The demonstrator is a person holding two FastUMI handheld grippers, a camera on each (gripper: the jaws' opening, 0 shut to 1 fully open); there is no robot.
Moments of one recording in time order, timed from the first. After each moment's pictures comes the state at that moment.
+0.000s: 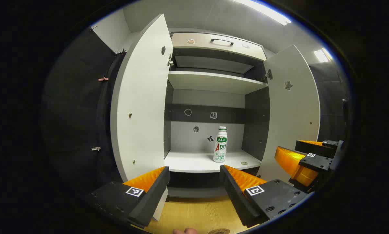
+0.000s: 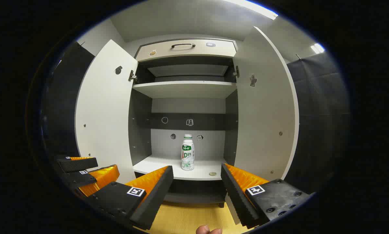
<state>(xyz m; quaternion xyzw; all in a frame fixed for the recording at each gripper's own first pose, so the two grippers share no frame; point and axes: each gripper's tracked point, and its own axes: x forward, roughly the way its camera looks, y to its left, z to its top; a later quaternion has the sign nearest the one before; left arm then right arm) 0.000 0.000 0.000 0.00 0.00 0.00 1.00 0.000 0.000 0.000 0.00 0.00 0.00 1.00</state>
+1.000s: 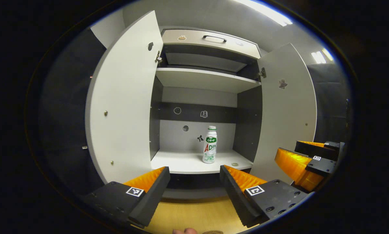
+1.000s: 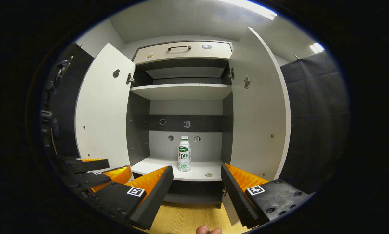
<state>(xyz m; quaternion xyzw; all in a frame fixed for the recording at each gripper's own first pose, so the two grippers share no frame) 0.036 -0.042 0.000 0.00 0.01 -0.04 1.00 -0.007 -0.021 0.005 0.01 0.00 0.00 1.00</state>
